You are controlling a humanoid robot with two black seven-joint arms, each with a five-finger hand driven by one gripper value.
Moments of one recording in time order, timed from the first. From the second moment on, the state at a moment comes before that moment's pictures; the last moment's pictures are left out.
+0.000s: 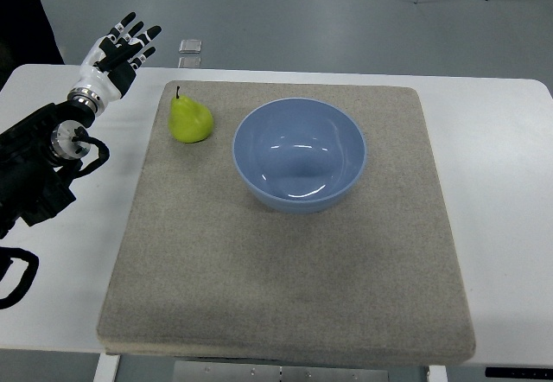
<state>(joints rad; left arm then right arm) -0.97 0.19 -0.56 -0.22 -0.09 -0.32 -0.29 0.05 0.00 -0.09 0.16 -0.03 -0.09 0.01</state>
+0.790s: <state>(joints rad) -0.98 0.29 -0.54 -0.33 -0.03 -0.37 -0.28 0.05 0.00 -0.09 0.16 -0.03 -0.09 0.01</state>
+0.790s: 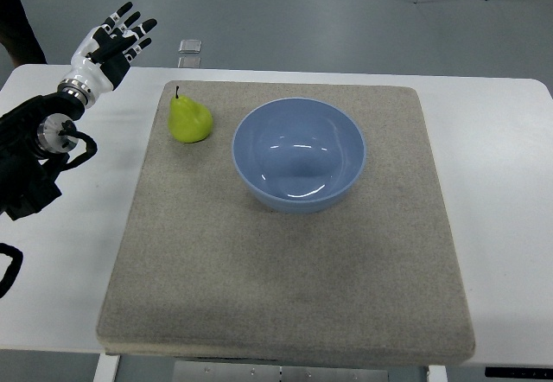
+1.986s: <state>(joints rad) -1.14 0.57 -0.51 -0.74 1.19 -0.60 -0.28 0.05 0.00 -0.09 0.16 -0.03 -0.09 0.01</state>
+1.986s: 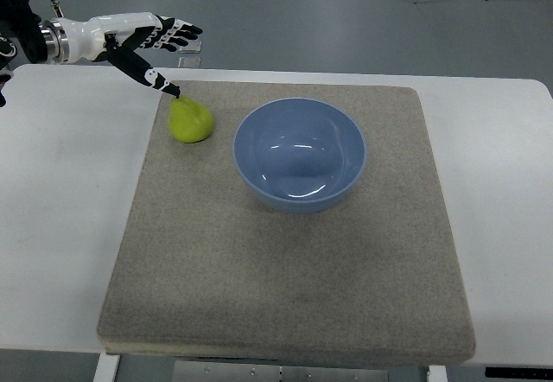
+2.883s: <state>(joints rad) -1.19 0.46 -0.34 -0.72 1.57 -0.50 -0.30 0.05 0.00 -0.09 0.16 -0.03 -0.09 0.01</state>
